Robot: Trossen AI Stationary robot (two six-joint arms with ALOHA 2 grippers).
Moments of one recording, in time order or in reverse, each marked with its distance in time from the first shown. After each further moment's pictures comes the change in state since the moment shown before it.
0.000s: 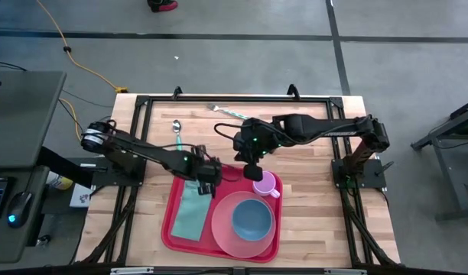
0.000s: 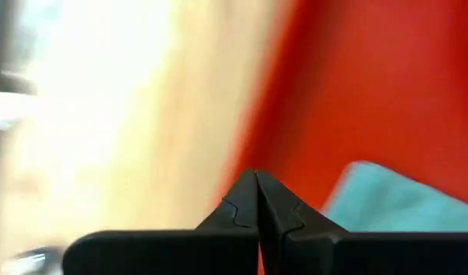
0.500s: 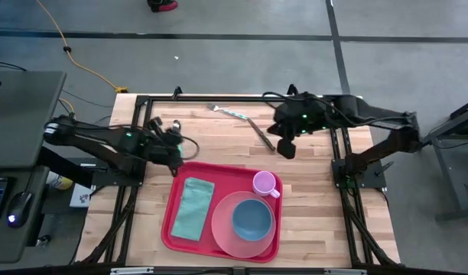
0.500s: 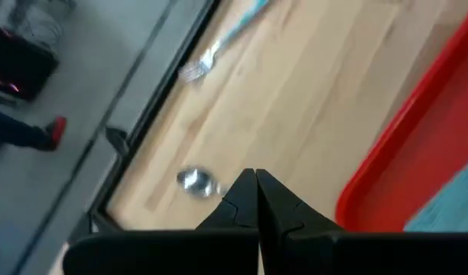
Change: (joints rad) left arm -0.003 -0.522 -0.052 -0.423 -0.247 -0.210; right arm -0.105 -0.353 -0.156 -0.124 0.153 0.048
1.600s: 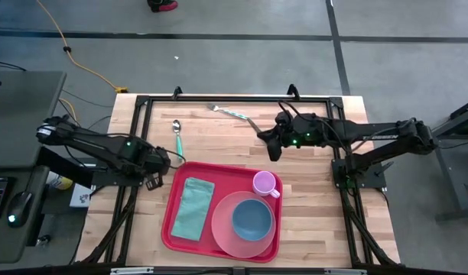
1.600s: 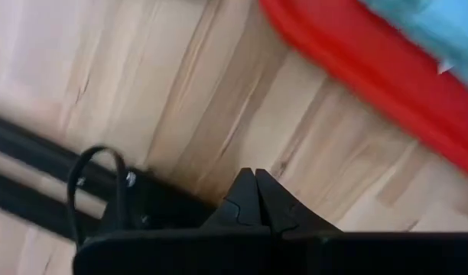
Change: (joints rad) left arm -0.024 -0.118 -0.360 -0.045 0.606 -0.168; right arm 0.047 -0.163 -0.548 0.734 0.106 0.420
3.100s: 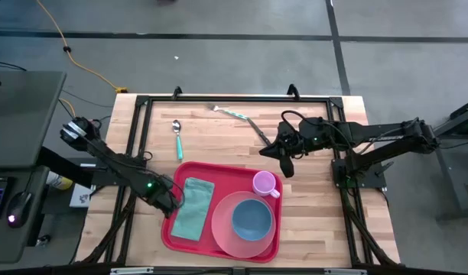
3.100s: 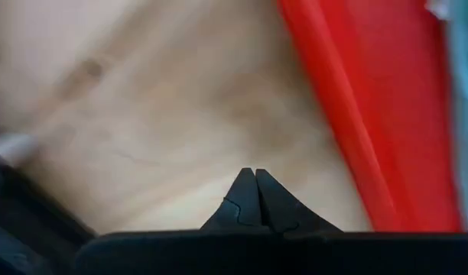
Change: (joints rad) left arm -0.399 0.423 -0.072 0.469 0.202 -0.875; right arm 0.059 -0.046 0.002 -0.030 -0.234 -0.195
